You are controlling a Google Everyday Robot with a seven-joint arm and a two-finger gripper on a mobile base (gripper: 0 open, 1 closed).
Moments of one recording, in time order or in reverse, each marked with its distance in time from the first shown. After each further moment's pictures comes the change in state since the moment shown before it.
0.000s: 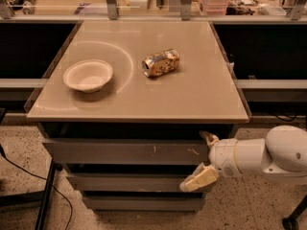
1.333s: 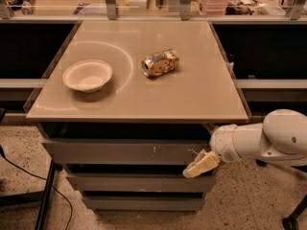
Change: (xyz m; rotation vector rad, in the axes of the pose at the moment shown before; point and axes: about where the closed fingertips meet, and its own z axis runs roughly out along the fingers) arm -0.023 -0.035 -0.002 0.045 0.042 -0.083
